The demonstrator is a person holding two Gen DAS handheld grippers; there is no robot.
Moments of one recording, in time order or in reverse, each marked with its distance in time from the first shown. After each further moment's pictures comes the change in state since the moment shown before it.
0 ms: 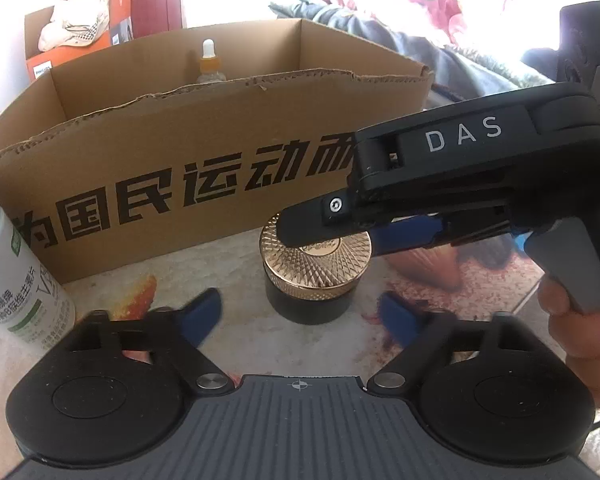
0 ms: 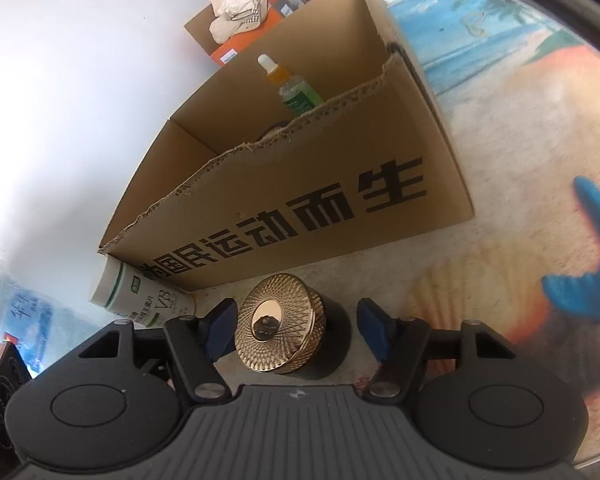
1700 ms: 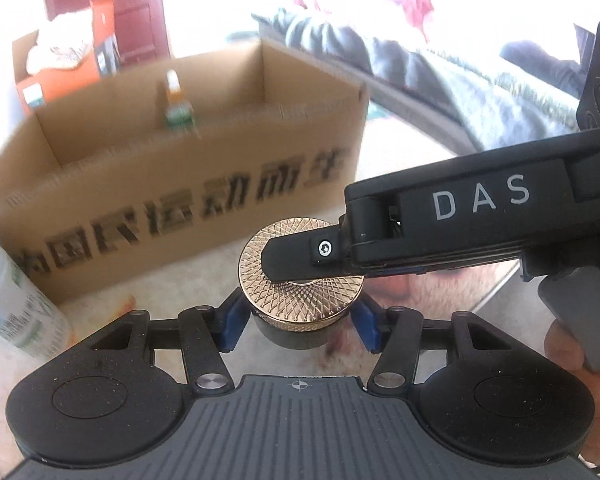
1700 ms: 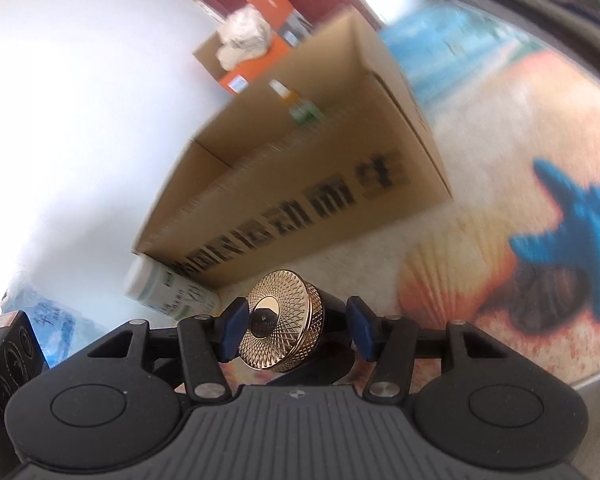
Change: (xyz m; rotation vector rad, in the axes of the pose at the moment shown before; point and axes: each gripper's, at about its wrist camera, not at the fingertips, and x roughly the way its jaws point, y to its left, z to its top) left arm -0.031 -0.038 0.011 0.060 -0.026 -0.001; right arm -0.049 0.010 -0.025 0.004 -0.100 0.029
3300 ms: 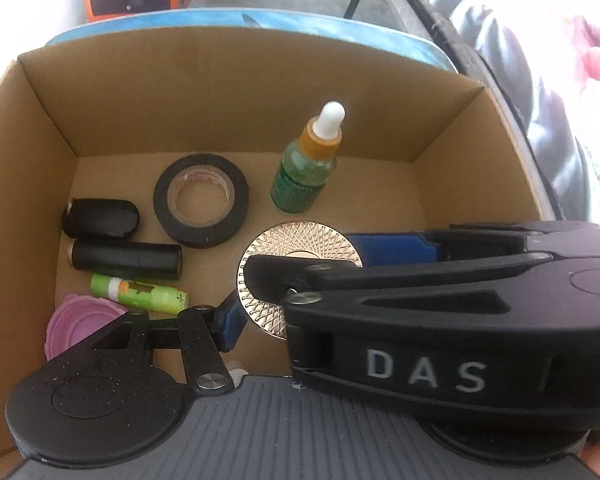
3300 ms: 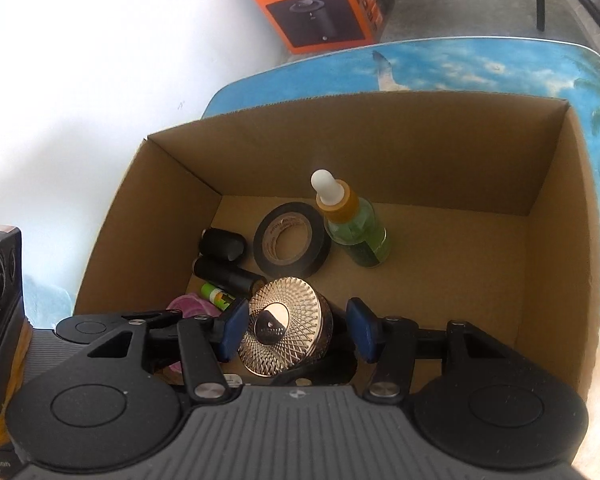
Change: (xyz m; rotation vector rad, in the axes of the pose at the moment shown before) left arm 0.118 0.140 0.134 -0.422 0.373 0.007; right arm 0.179 0.045 0.184 -0.248 0.405 -0.137
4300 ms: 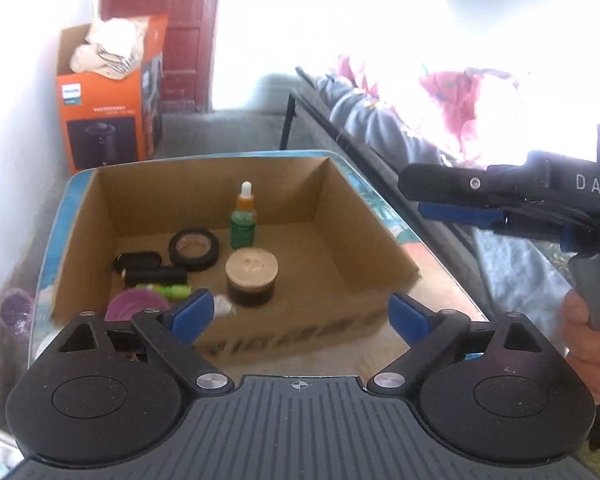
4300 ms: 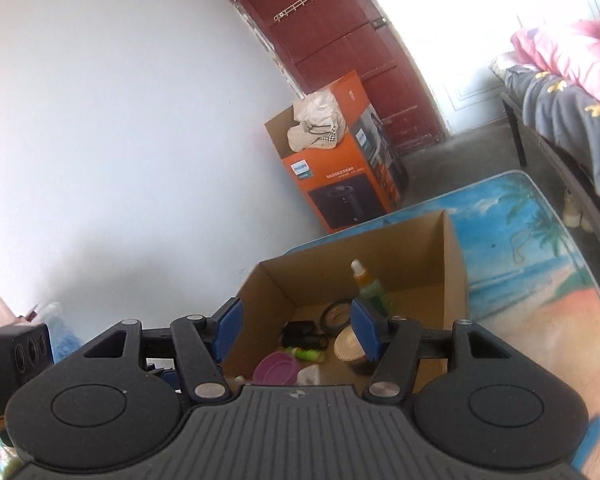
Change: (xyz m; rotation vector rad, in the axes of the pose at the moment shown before) left arm -0.131 -0.035 -0.161 0.225 -0.507 -0.059; right arm -0.180 0.015 -0.166 0.009 -0.627 0.145
